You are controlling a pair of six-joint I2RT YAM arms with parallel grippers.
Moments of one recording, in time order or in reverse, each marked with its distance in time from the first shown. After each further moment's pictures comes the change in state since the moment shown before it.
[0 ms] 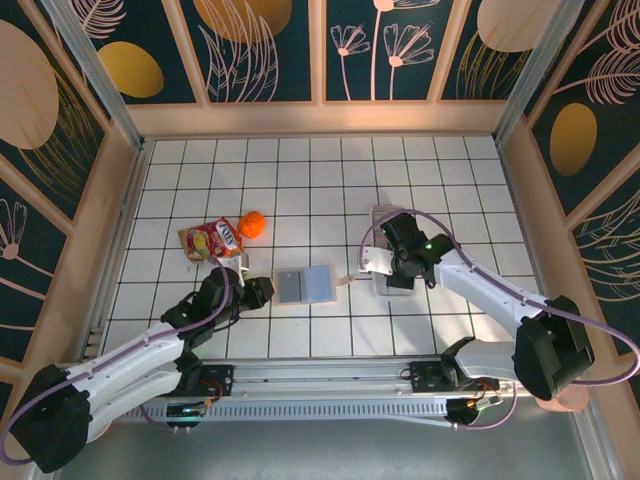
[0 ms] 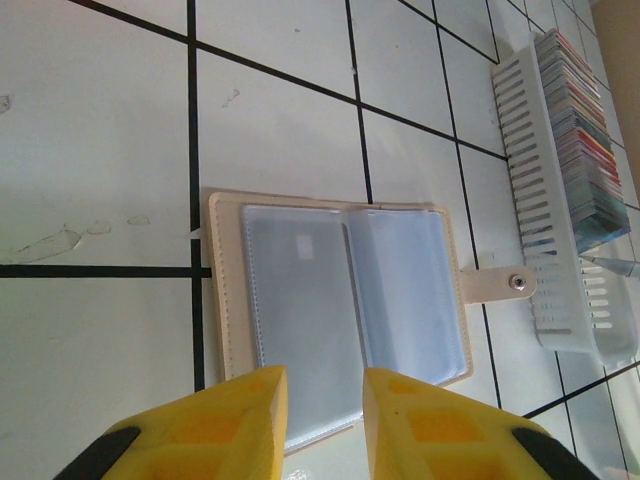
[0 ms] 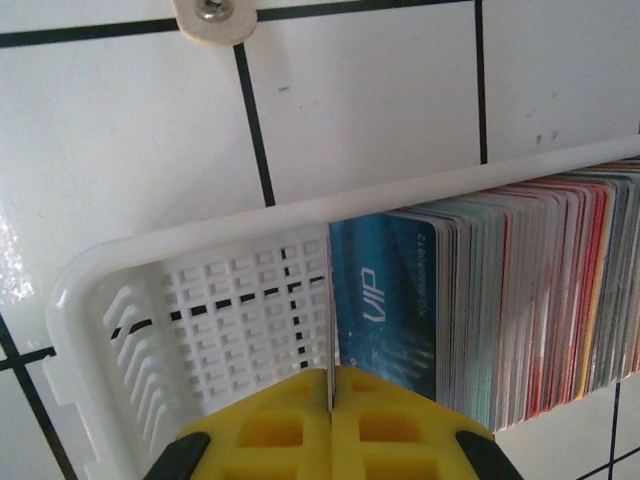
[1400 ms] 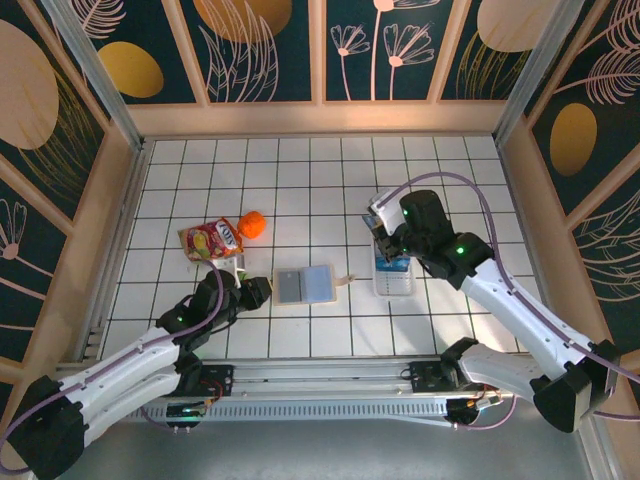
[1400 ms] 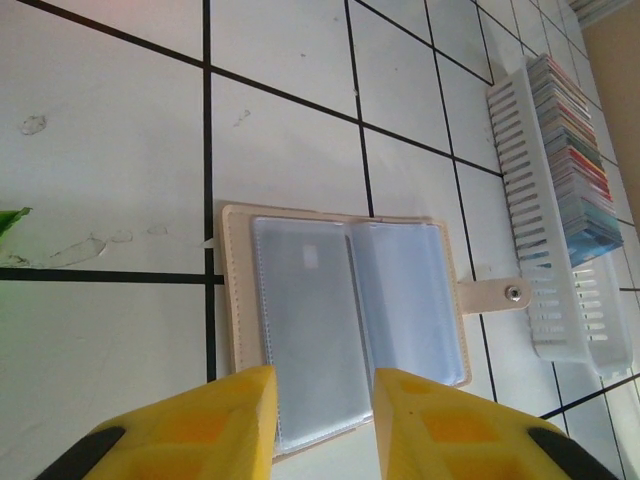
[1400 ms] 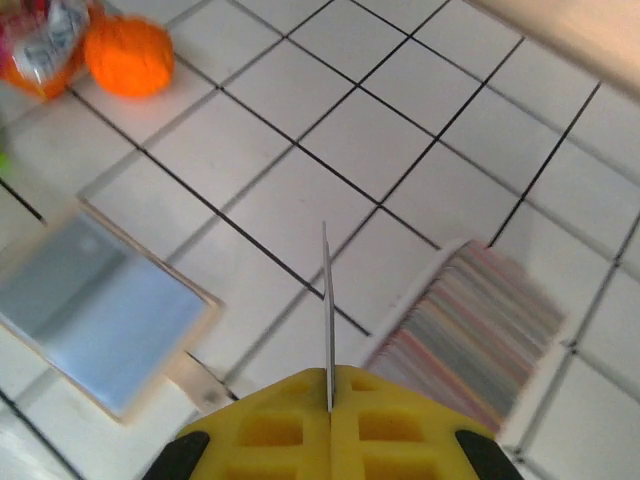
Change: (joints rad) left arm 0.000 -0.069 -0.009 -0.039 -0.031 -0.004; right arm 0.021 -0.196 0.164 0.121 -0.095 0.837
